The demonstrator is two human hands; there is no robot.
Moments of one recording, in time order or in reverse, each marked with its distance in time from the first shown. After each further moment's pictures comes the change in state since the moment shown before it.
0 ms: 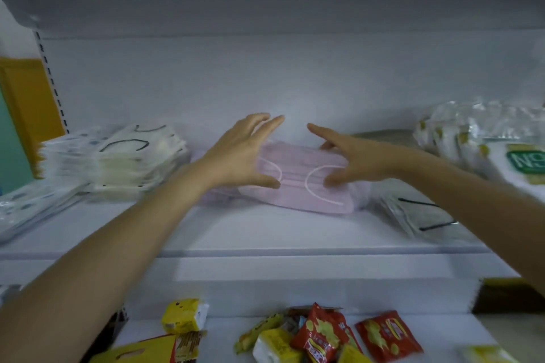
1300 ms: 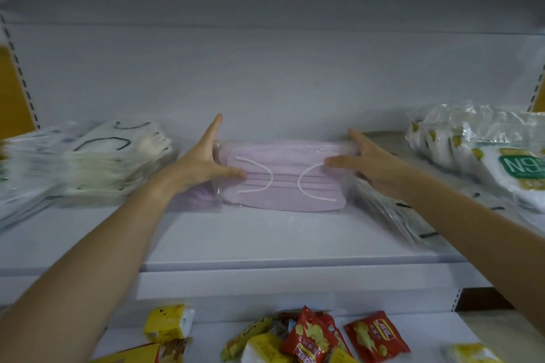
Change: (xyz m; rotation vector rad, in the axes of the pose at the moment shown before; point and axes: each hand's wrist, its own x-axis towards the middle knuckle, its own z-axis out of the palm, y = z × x) left_hand -0.004 -0.066 0.035 -0.788 0.009 -0.412; right_hand 0.012 0.037 0.027 0.884 0.348 0.227
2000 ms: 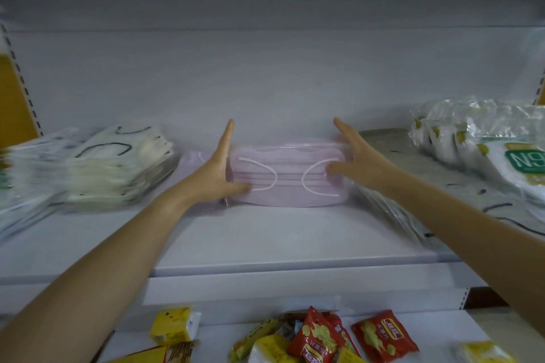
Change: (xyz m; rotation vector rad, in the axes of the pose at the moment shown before) left_hand -0.012 0.009 0.016 0.244 -0.004 0.131; right_hand 0.008 0.004 0.010 -0.371 0.049 -0.244
